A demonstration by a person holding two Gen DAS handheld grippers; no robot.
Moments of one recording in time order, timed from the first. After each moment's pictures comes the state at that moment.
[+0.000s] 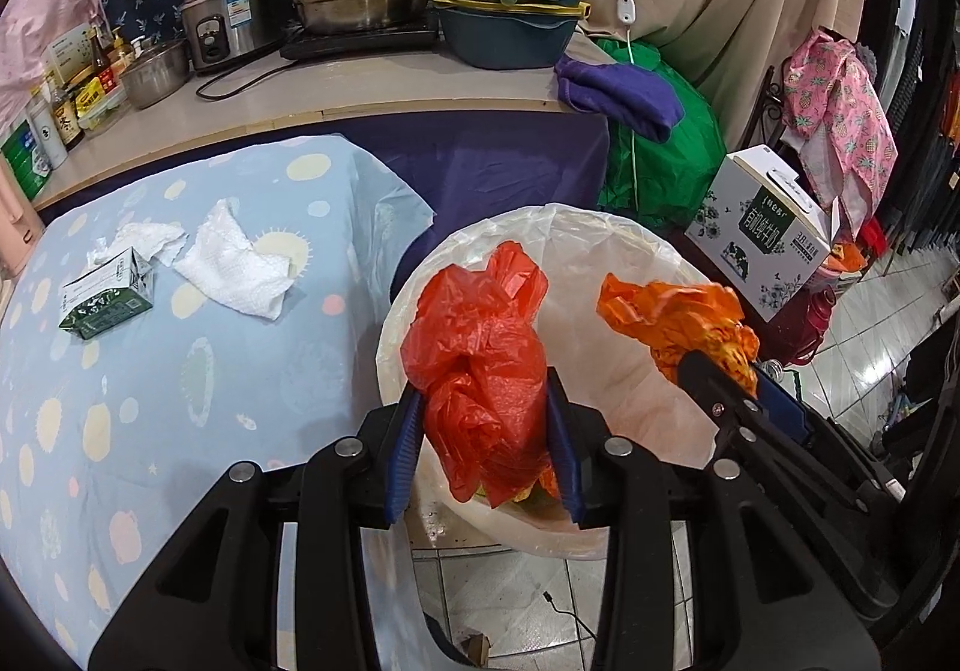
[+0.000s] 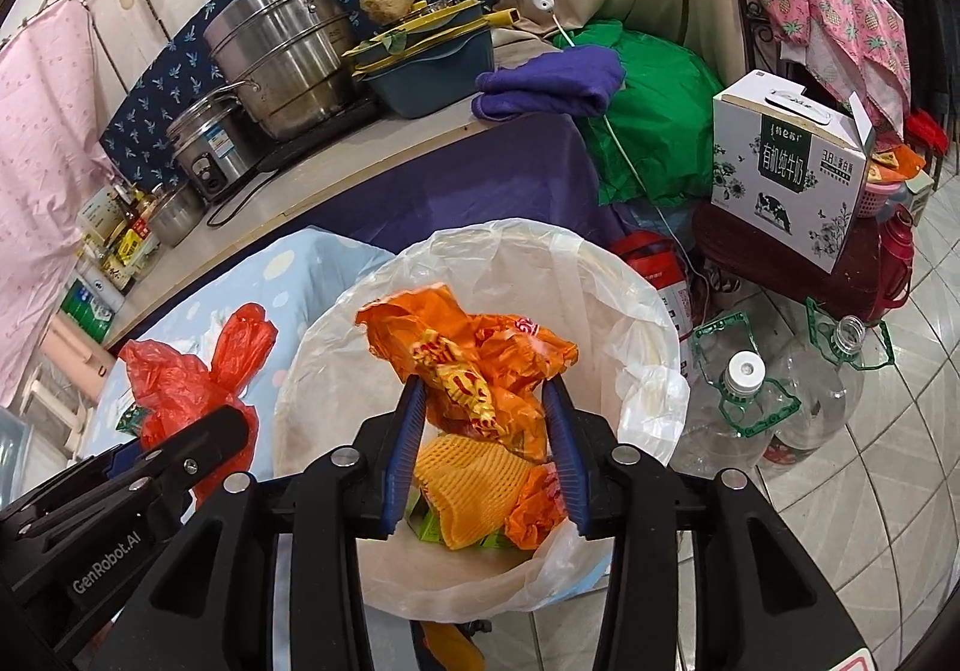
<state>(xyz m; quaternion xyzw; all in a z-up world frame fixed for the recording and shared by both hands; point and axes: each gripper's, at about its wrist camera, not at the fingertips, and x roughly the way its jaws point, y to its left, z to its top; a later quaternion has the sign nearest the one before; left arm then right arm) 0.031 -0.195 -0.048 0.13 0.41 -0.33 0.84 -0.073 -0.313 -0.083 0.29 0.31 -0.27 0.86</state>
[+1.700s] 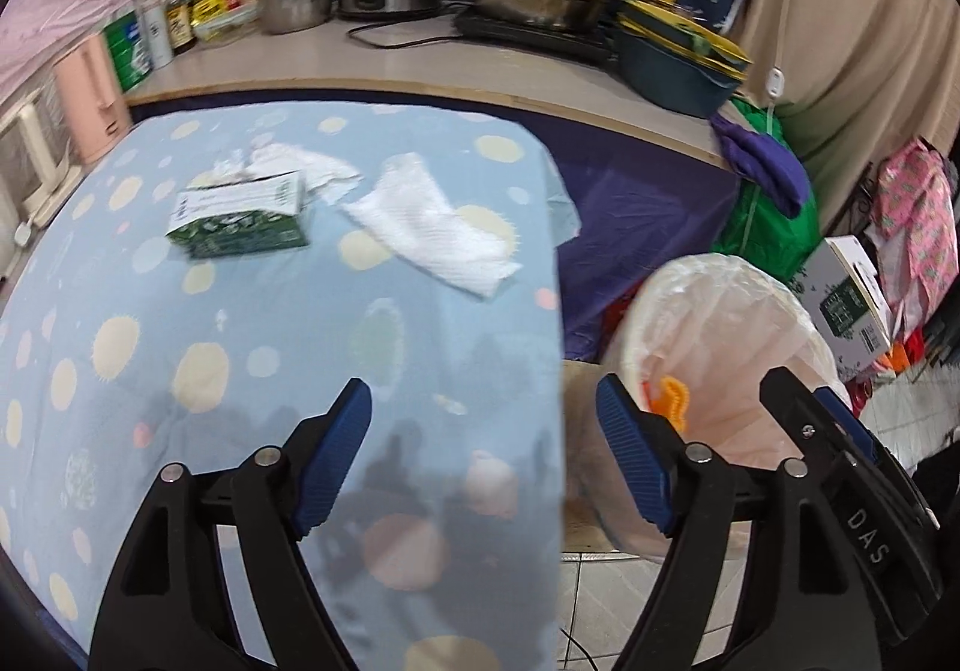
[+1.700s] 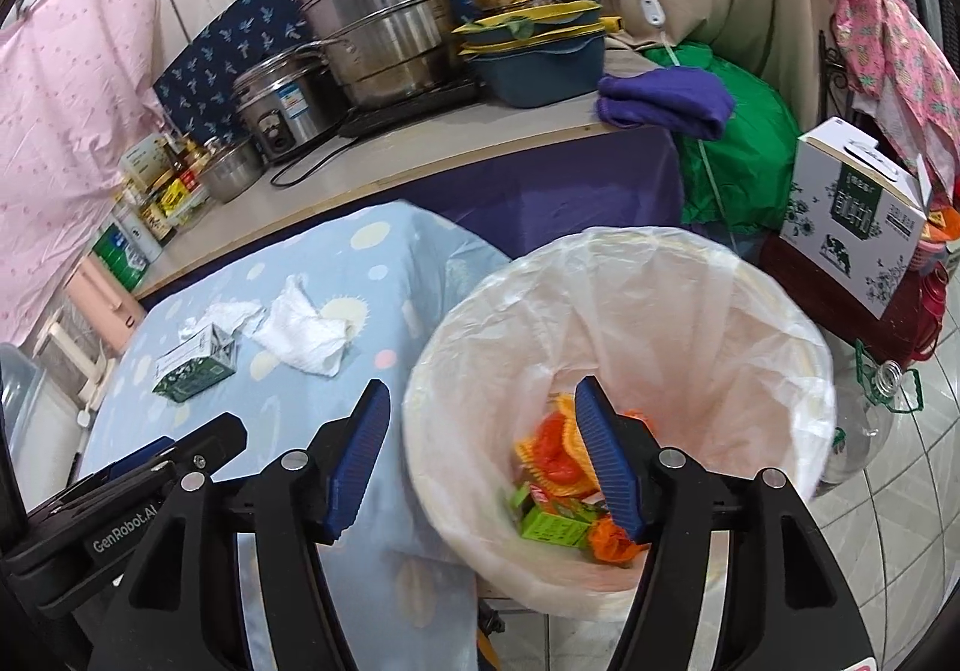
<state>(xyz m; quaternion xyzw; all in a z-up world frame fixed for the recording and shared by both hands) 0.107 -0.068 -0.055 0.04 0.44 -0.22 0.87 -0.003 -0.232 -0.063 0.24 0.33 -0.21 0.89</state>
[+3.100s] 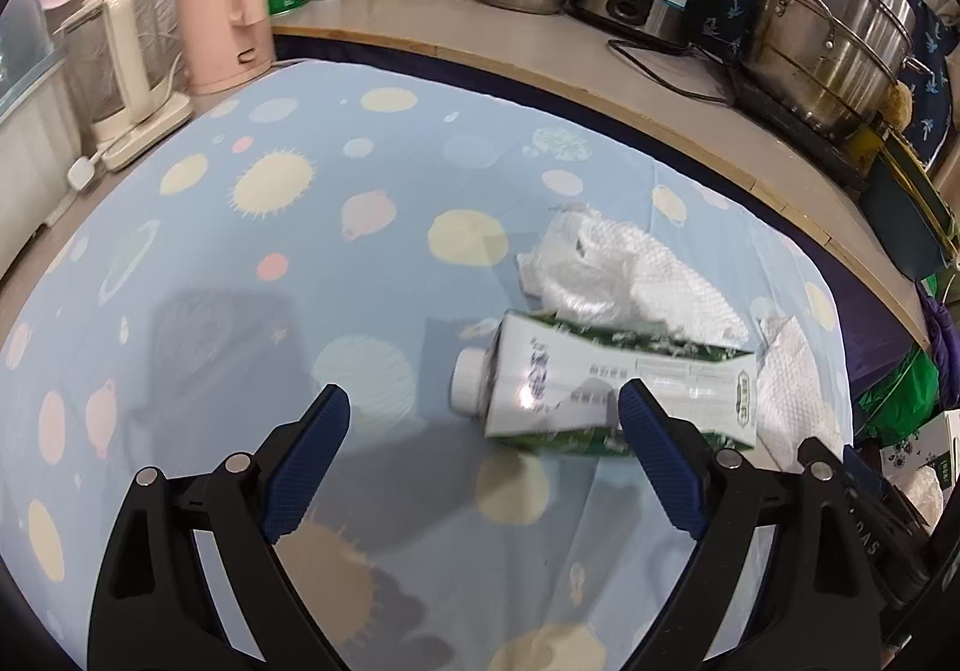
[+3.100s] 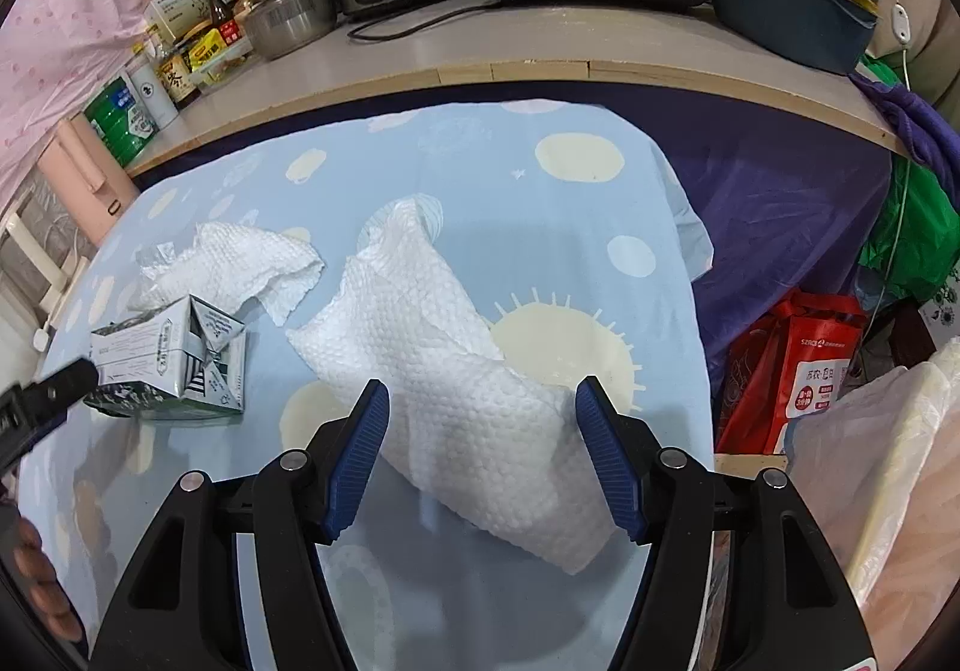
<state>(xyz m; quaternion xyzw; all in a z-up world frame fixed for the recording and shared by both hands) 0.323 0.077 -0.104 -0.03 0.45 -0.09 0.89 0.244 -0.170 -0.140 0.16 0.44 -0.13 0.88</state>
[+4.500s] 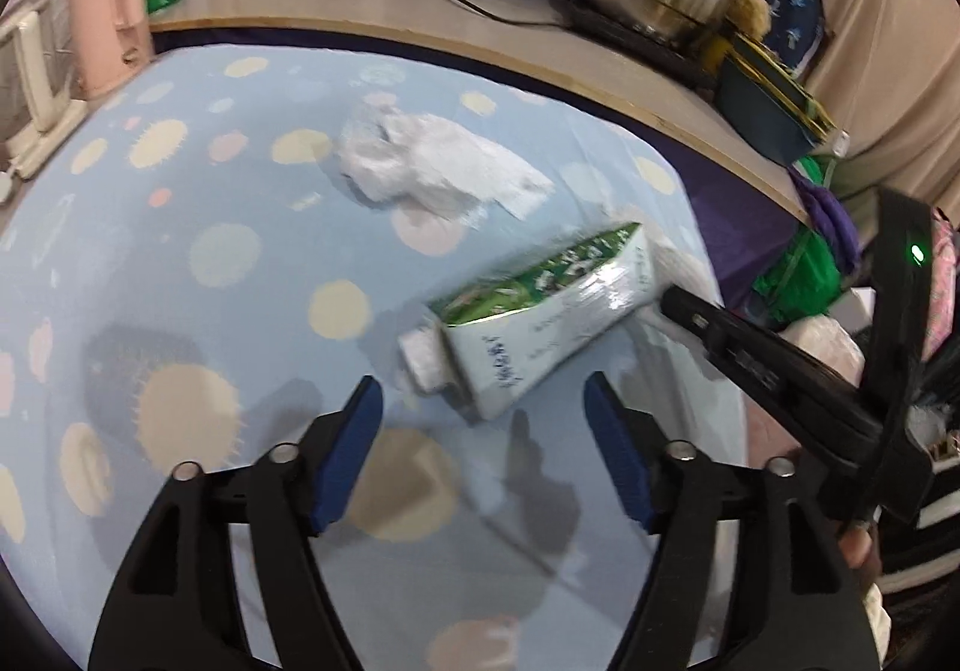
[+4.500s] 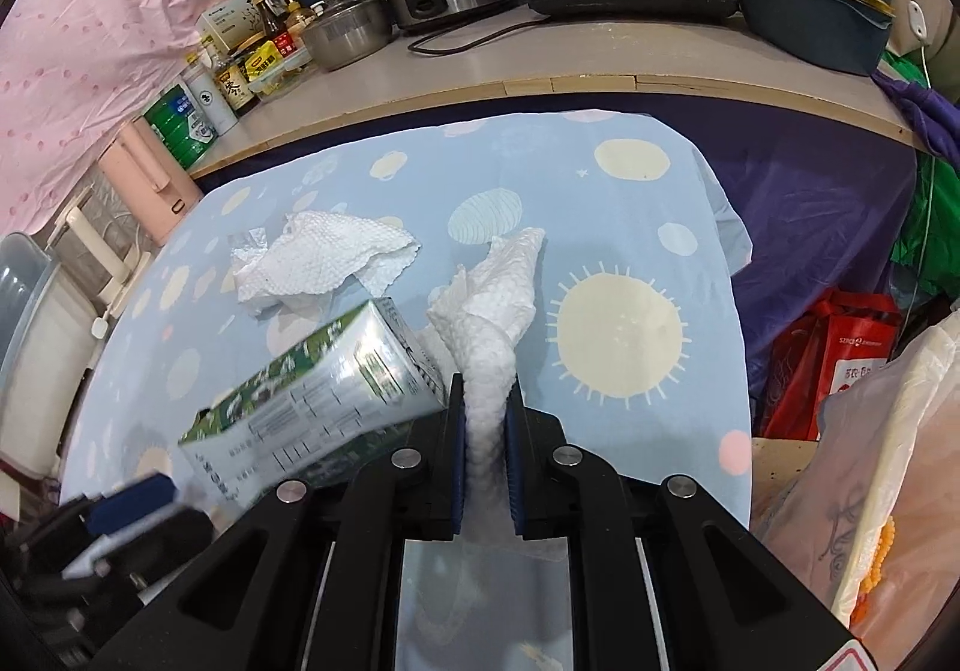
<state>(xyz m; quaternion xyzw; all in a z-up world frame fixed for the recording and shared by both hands) 0.235 0.052 -0.093 -0.01 0.47 -0.22 0.85 0.210 -0.148 -0.117 0.19 0.41 -0.08 0.89</state>
